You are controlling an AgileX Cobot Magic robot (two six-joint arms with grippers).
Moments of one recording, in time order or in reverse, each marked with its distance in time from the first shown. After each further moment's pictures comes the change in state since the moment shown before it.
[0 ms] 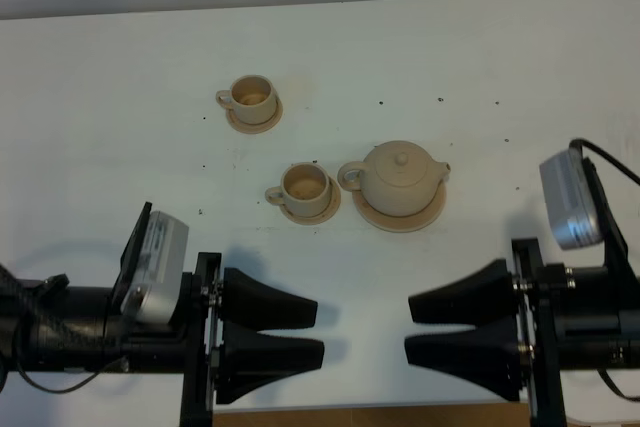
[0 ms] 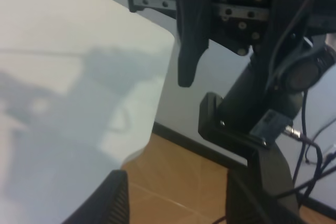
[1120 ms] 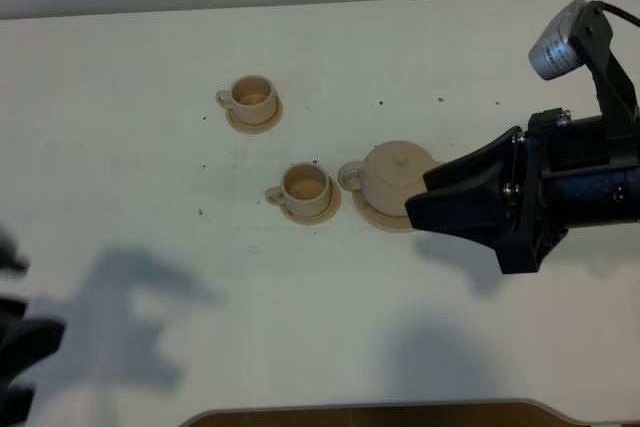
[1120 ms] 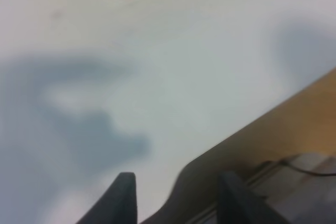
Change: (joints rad) left arm 0.067 -0.762 -0.389 1.535 0.048 -1.862; right arm -0.022 -0.026 -0.432 -0.521 -0.196 0.781
